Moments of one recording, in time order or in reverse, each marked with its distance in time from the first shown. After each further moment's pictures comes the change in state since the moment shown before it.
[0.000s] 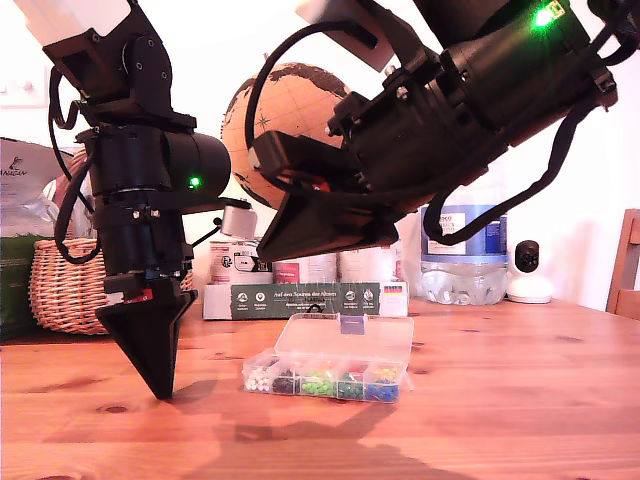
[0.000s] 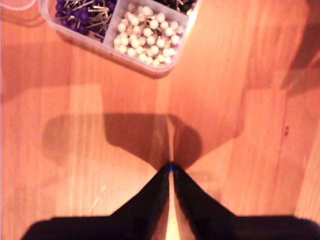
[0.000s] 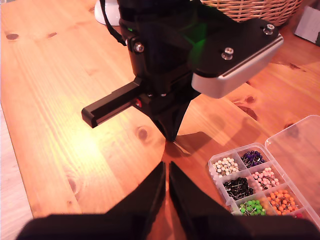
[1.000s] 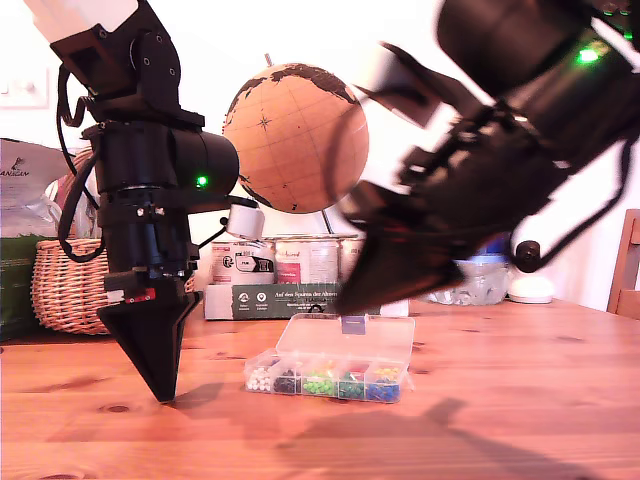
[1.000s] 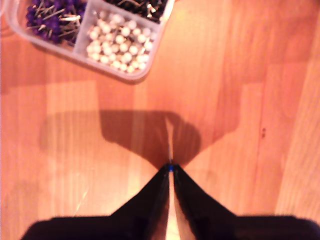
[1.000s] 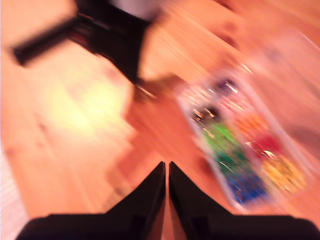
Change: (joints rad) left arm -0.026 -0.009 0.000 -0.028 -0.002 0.000; right arm -0.194 -0.029 0.001 -0.251 -0.140 -0.027
